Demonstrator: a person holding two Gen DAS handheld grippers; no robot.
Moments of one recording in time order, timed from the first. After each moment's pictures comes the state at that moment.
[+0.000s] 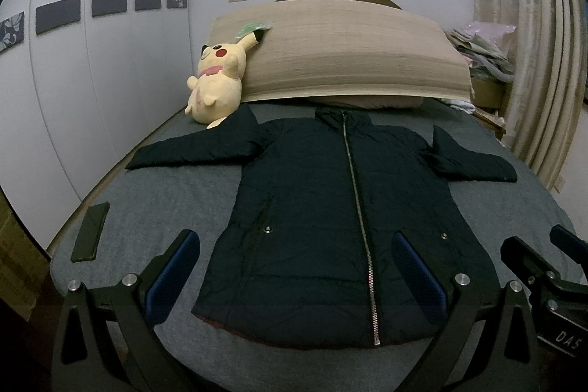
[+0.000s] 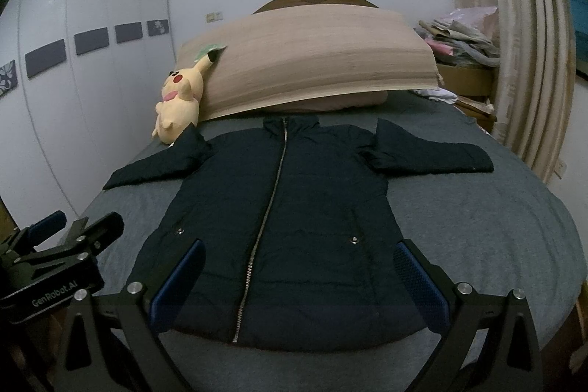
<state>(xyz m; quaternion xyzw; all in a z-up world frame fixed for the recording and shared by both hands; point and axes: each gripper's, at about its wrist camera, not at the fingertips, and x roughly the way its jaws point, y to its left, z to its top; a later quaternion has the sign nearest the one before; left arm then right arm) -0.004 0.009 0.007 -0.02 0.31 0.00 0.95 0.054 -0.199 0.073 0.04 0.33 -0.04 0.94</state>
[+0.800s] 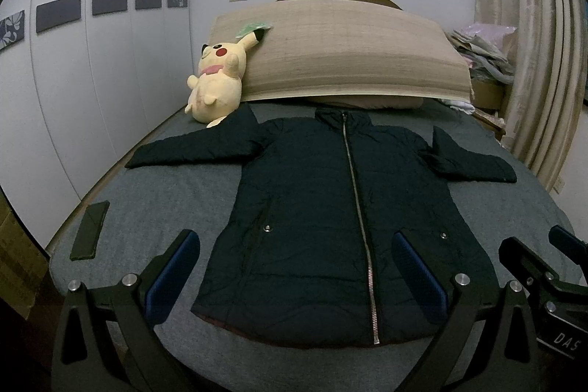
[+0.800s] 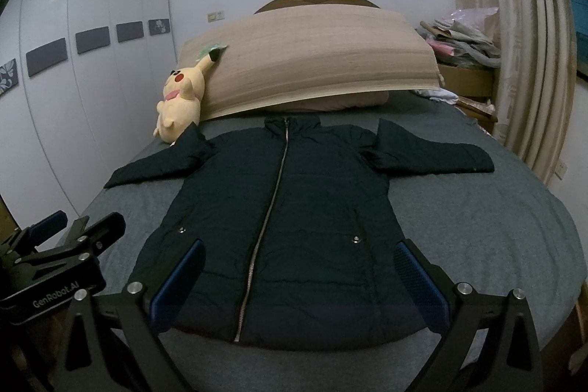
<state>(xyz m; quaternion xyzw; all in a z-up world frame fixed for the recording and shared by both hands) -0.006 0.010 0.005 -0.02 0.31 0.00 0.95 0.054 -0.196 0.073 0.04 0.33 -0.04 0.94</state>
